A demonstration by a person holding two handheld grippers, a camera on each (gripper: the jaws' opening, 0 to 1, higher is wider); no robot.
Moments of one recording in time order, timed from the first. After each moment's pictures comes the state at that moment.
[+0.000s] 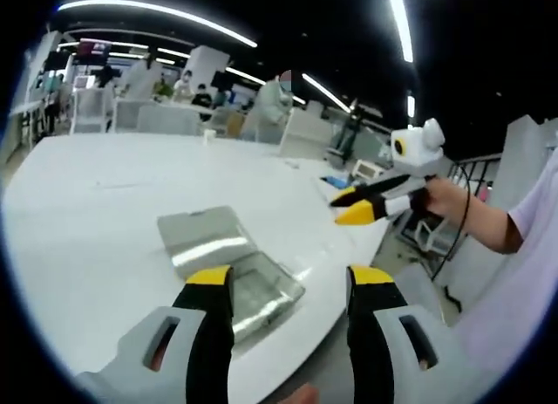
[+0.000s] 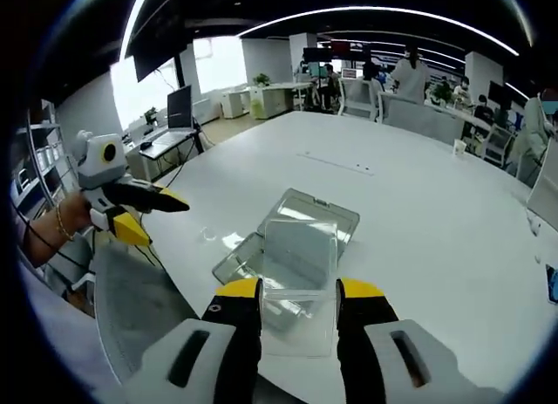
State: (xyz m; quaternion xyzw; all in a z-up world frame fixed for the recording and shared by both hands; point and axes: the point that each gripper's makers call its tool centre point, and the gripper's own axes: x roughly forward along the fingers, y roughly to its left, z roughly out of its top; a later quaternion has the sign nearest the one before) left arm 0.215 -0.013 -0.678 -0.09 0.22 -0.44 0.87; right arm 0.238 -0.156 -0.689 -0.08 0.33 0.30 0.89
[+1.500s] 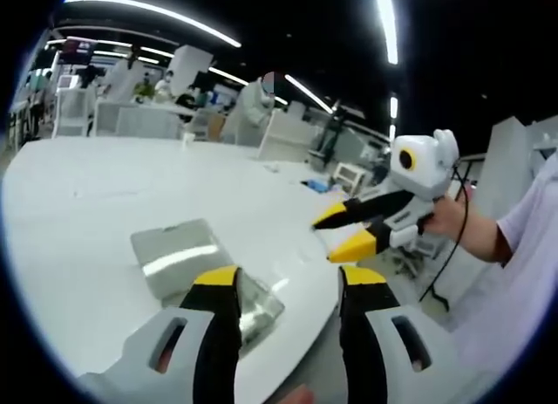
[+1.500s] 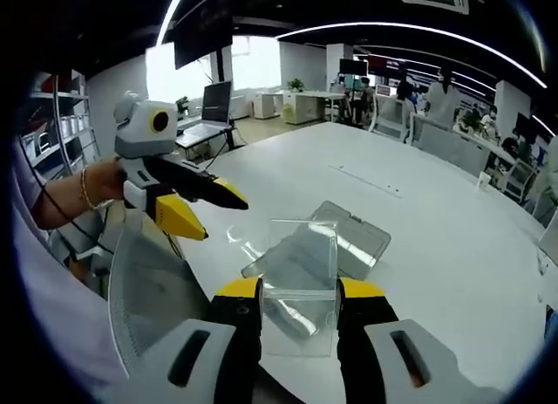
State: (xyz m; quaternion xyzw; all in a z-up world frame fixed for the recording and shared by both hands) left arm 0.219 -0.046 -0.653 -0.10 0.21 -0.48 0.84; right arm 0.214 -0.118 -0.676 -0.13 0.29 0.37 0.87
